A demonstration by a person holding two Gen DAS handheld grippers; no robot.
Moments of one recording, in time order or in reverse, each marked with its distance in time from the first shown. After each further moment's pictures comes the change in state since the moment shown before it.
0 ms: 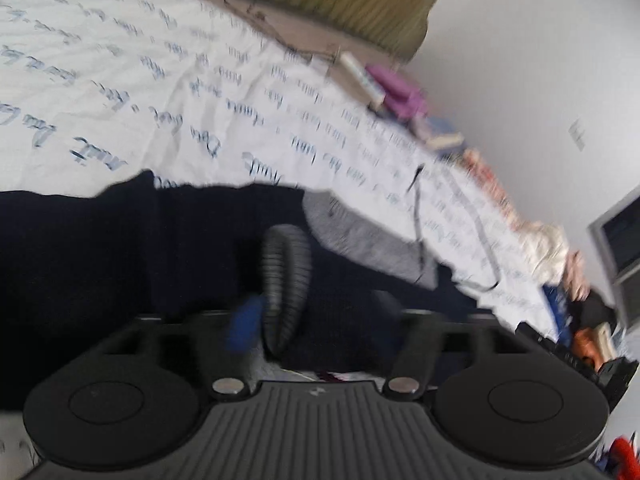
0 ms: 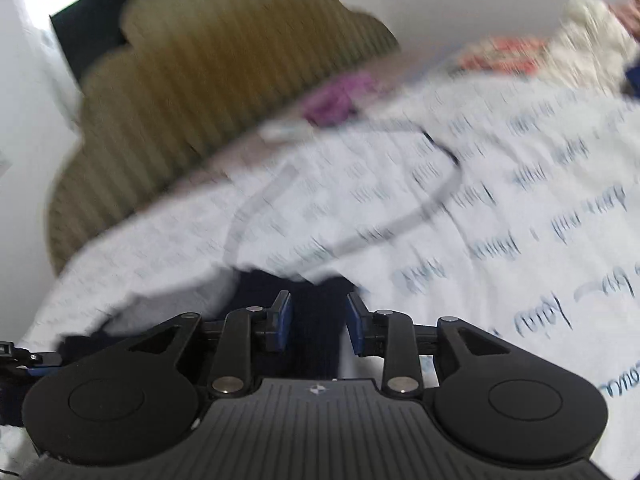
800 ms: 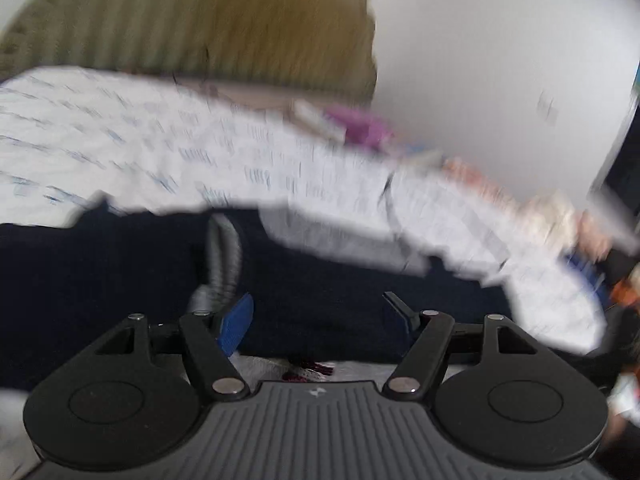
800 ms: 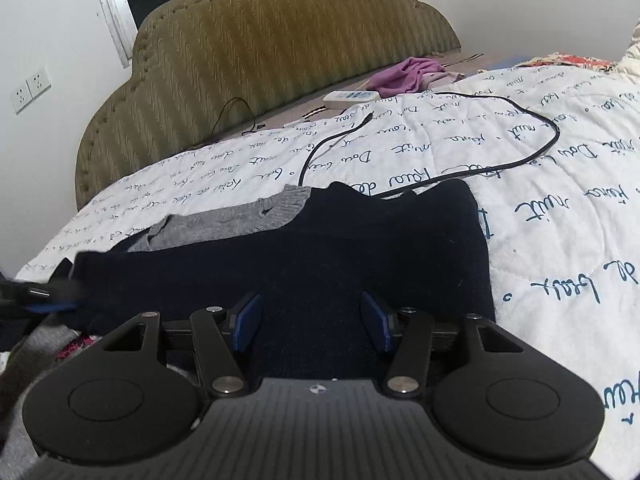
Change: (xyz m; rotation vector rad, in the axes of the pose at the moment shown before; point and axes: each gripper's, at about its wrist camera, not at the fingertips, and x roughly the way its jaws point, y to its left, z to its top) left arm -0.015 -0.033 -0.078 0.243 -0.267 0.025; right arm 0.058 0.037 -0.068 -0.186 0.069 -0.003
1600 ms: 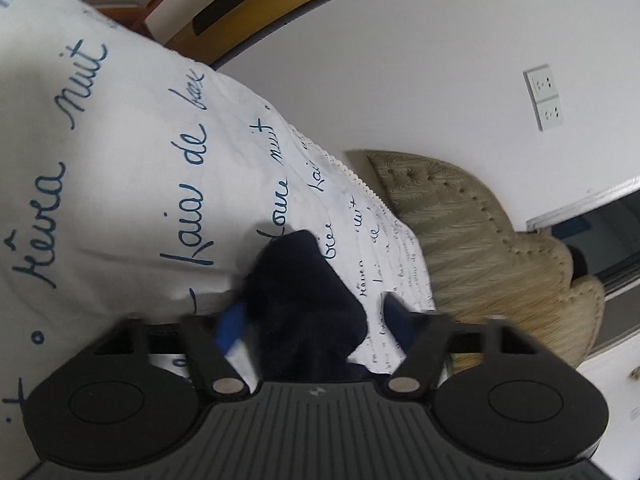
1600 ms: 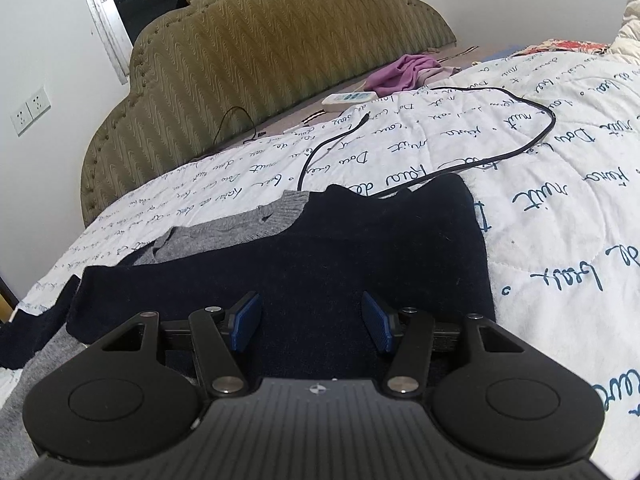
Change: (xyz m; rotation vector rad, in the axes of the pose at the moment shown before) left arm -0.173 0.261 -0.039 -1.050 -0.529 0.432; right arm -0.002 -0.014 -0.001 0.094 -0.017 0.057
